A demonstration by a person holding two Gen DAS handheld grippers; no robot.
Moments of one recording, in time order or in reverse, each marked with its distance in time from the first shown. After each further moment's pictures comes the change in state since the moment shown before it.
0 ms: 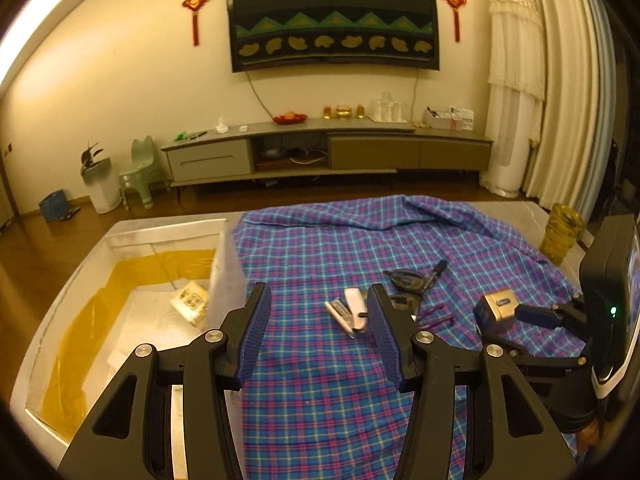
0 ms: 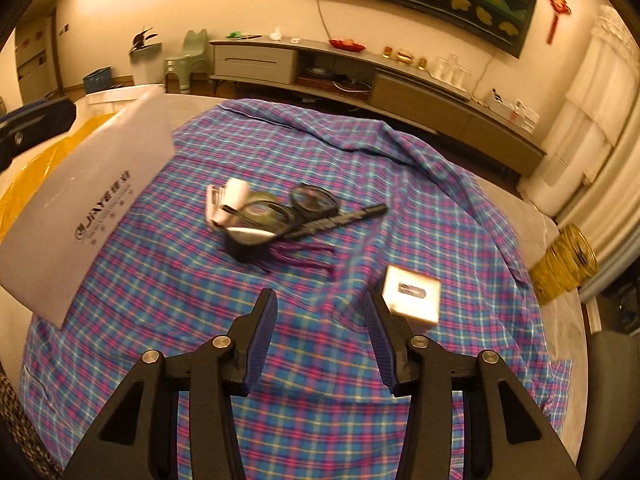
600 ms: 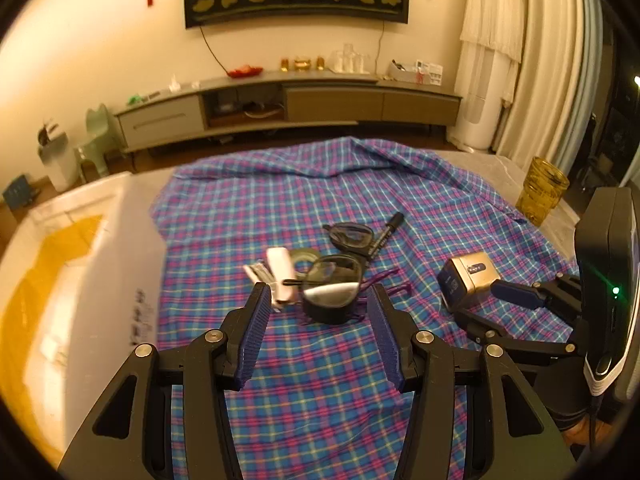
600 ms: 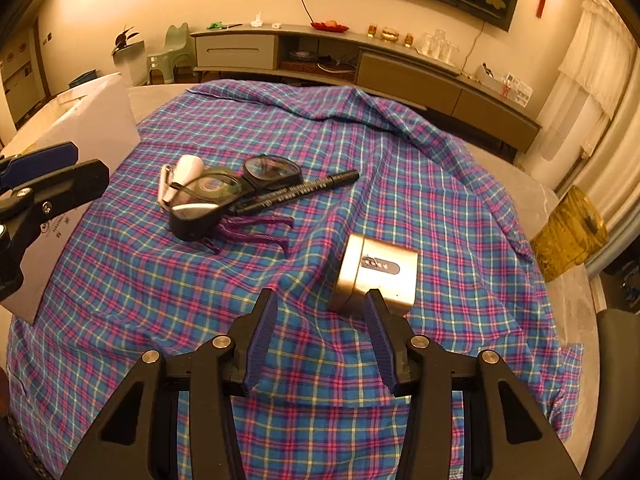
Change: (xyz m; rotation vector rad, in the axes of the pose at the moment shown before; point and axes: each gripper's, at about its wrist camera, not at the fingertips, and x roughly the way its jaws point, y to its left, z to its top) left arm 0.070 -0.048 -0.015 0.013 0.183 -0.146; right arm 0.037 -0.034 -0.015 0.057 0.064 0.004
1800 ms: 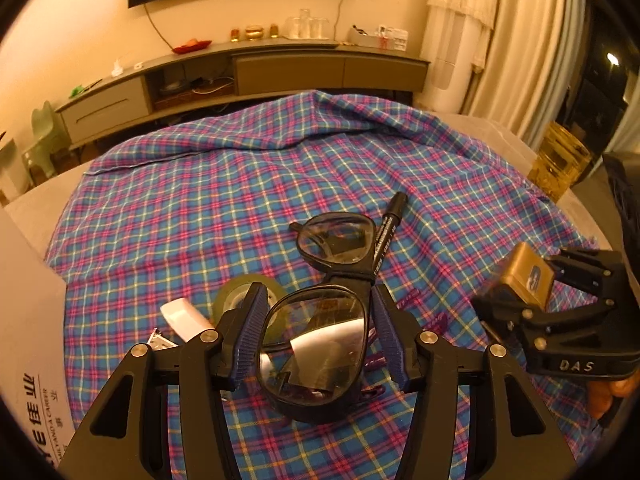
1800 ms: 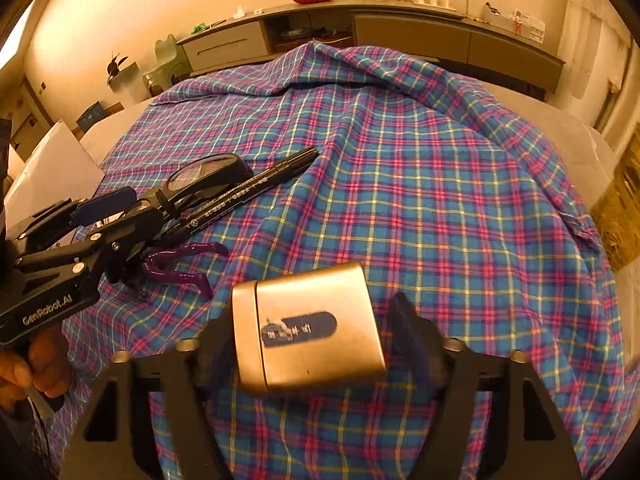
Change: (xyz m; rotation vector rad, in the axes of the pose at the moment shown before) left arm 0.120 -0.010 0.022 0.103 0.097 -0.130; right arm 0.082 -0.064 0.024 0.126 0.074 0.180
